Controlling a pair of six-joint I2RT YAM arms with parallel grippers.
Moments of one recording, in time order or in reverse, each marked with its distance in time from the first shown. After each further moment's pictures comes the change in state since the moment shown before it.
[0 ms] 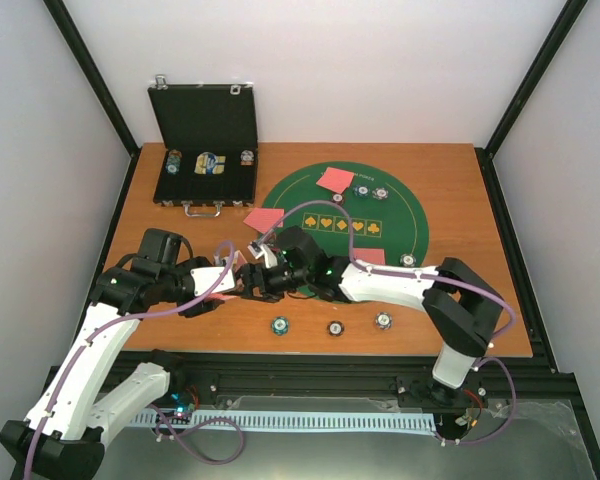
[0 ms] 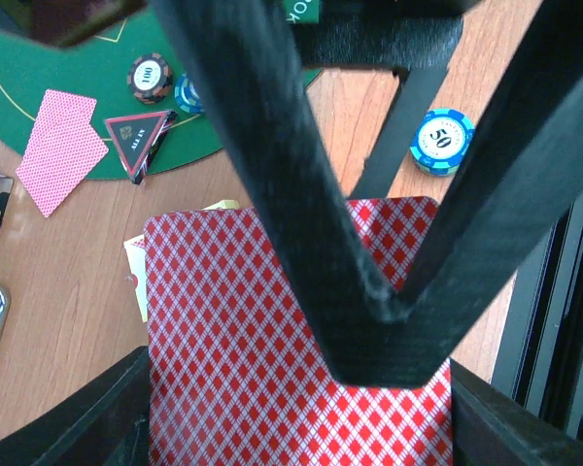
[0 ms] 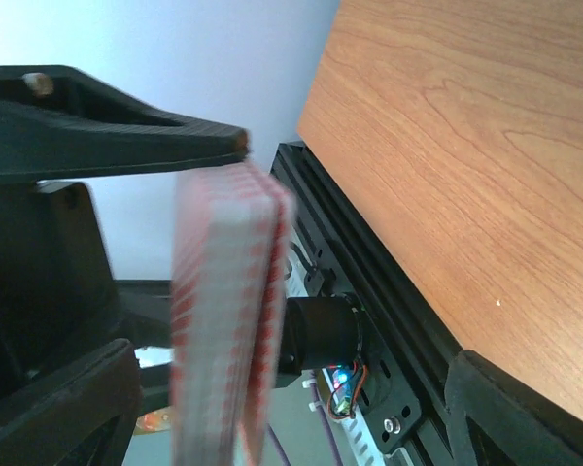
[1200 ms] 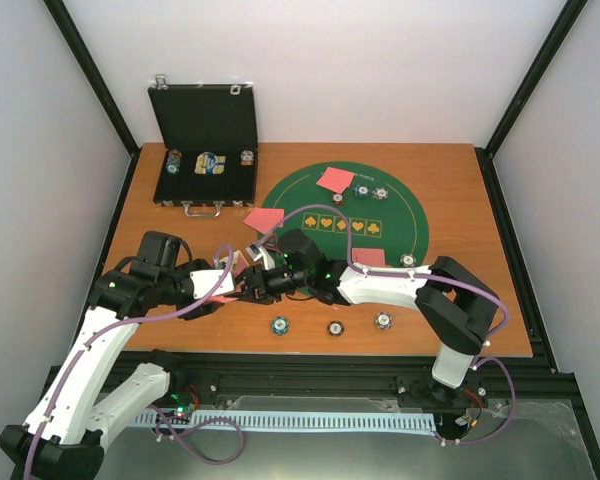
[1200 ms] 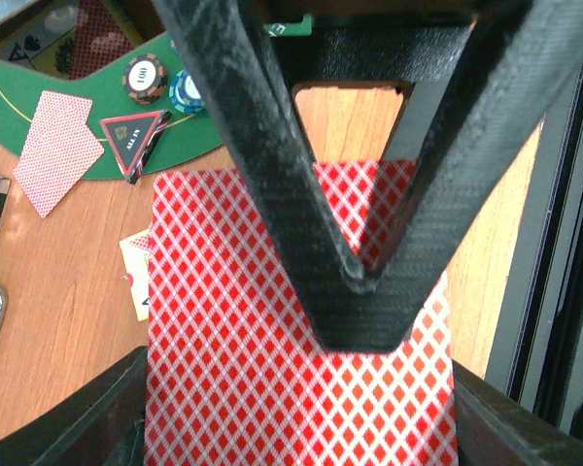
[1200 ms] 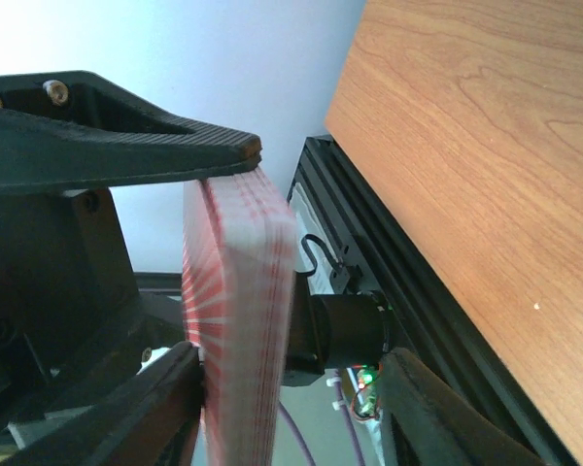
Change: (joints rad) left arm -0.001 -0.021 -0.007 -0.011 0.002 0.003; right arm 0.000 0.052 -0.029 0.138 -0.051 0.074
